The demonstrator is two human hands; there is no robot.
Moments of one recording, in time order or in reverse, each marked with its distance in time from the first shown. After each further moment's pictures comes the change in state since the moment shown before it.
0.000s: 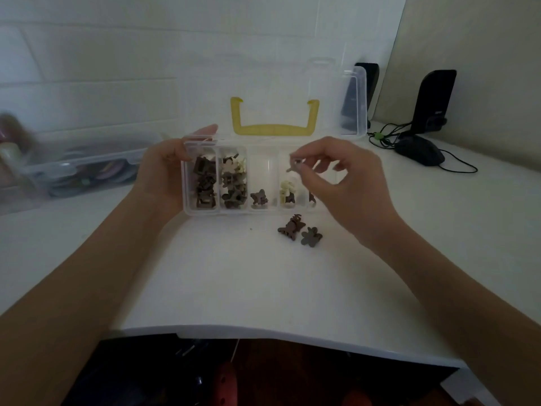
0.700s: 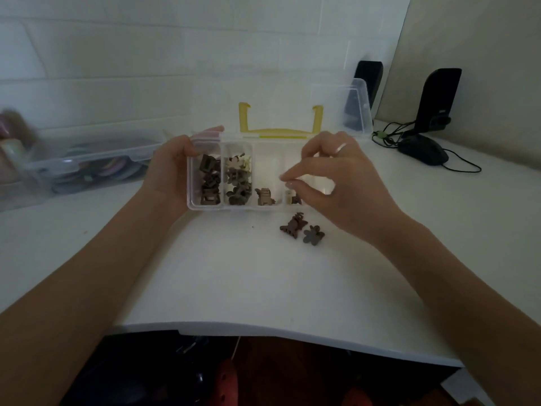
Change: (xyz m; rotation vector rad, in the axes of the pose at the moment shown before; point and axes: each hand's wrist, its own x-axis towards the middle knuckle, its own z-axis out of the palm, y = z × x) left_hand -0.020 0.004 0.021 -0.014 0.022 -0.076; right_hand 0.005 0.006 -0.001 -0.259 -0.194 -0.257
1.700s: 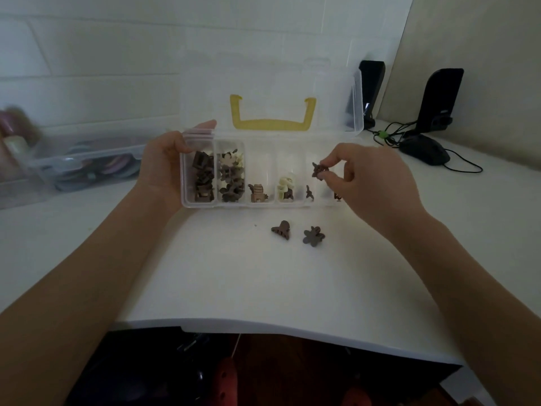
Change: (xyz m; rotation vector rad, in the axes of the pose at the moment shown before) left_hand 0.001 0.005 -0.009 -0.041 0.089 0.080; right_hand -0.004 0.007 -0.015 -0.220 -0.075 0.399
